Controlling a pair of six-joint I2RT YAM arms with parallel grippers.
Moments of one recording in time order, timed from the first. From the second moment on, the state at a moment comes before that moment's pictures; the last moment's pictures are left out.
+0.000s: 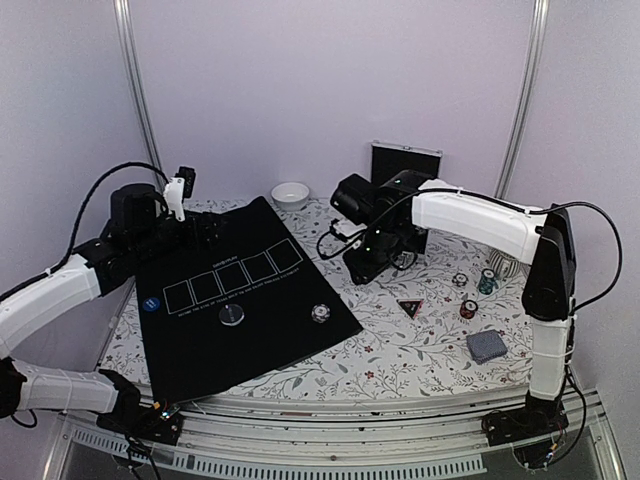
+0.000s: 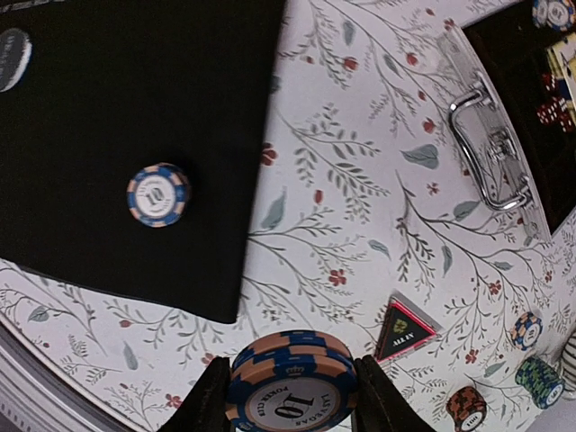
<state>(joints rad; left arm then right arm) -0.44 1.07 0.83 -0.07 0.00 -0.15 0.85 2.03 1.89 -1.14 0.15 0.14</state>
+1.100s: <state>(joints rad) -0.62 1.46 0.55 0.65 0.73 -0.91 1.14 2.14 2.08 -1.02 0.14 -0.01</state>
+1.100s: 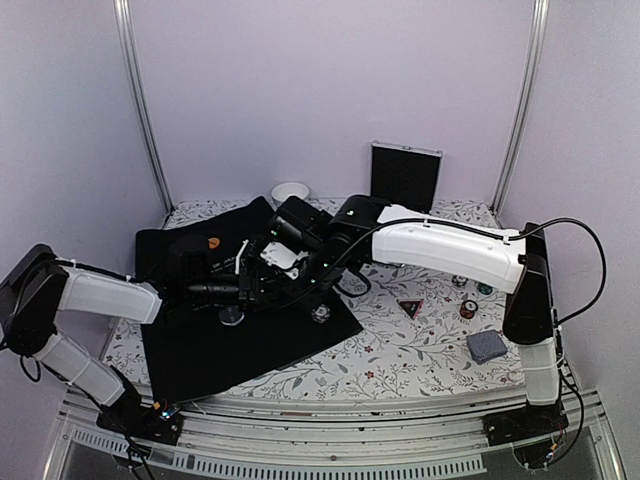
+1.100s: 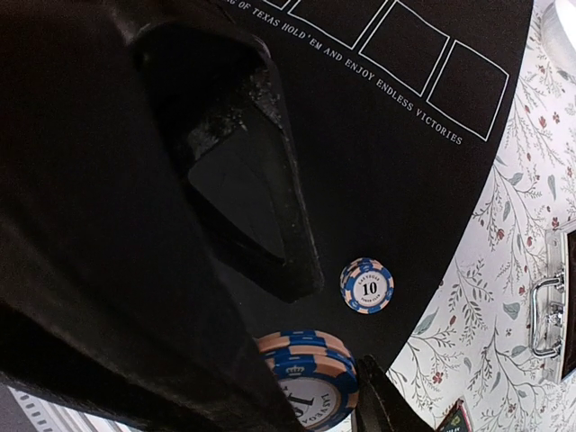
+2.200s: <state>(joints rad) -0.65 1.57 0.66 0.59 0.75 -0.90 1.14 2.15 2.08 -1.04 0.21 -0.01</state>
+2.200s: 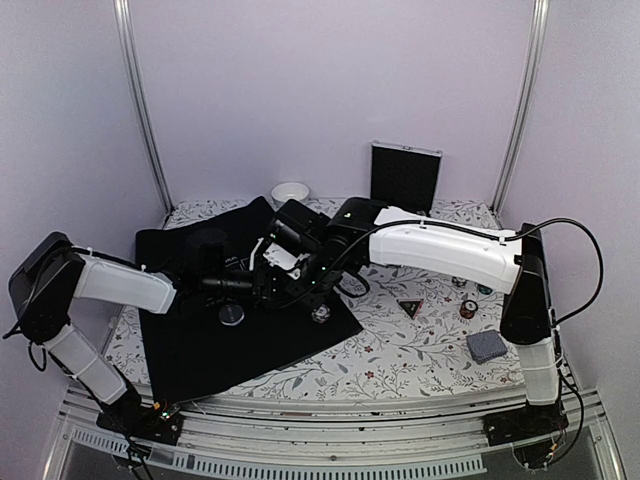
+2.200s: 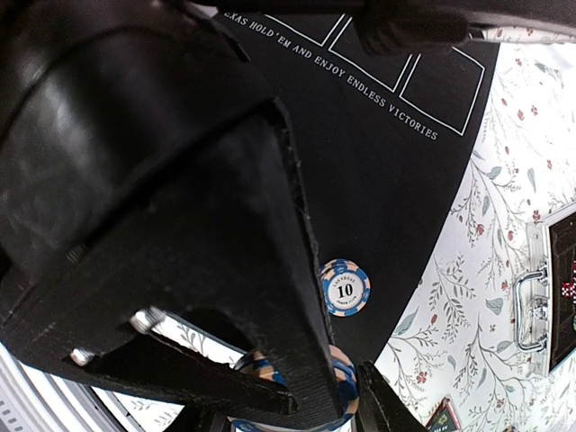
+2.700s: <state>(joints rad) -0.57 1.46 0.67 0.35 0.58 -0.77 1.14 2.12 1.99 -0.96 0.32 0.00</state>
